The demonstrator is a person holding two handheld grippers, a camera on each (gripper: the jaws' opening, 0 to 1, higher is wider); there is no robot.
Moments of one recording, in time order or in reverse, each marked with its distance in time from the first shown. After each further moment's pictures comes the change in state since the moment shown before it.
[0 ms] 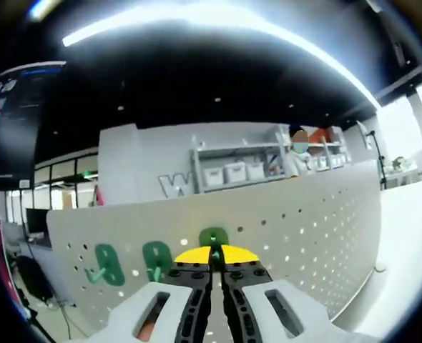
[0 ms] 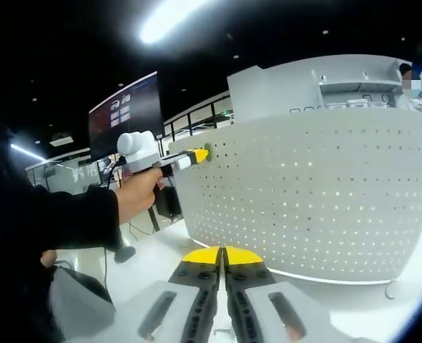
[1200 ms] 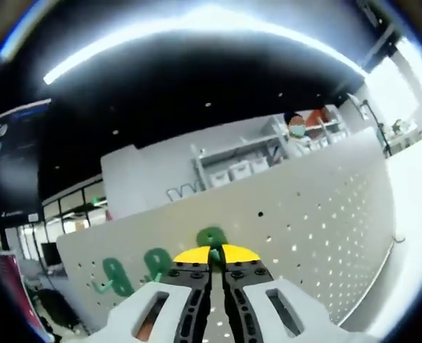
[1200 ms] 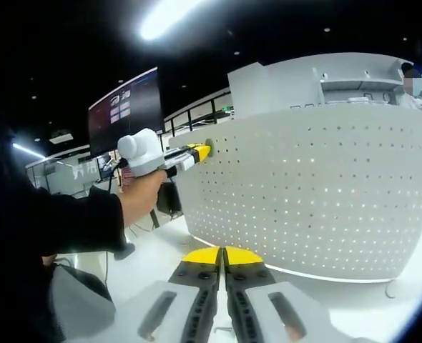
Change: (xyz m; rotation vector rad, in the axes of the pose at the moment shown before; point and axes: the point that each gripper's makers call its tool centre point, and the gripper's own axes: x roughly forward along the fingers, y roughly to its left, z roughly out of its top) left arm 0.000 0.002 0.000 0.111 -0.039 0.035; right arm 0.003 0.001 -0.005 -0.004 0.022 -0.003
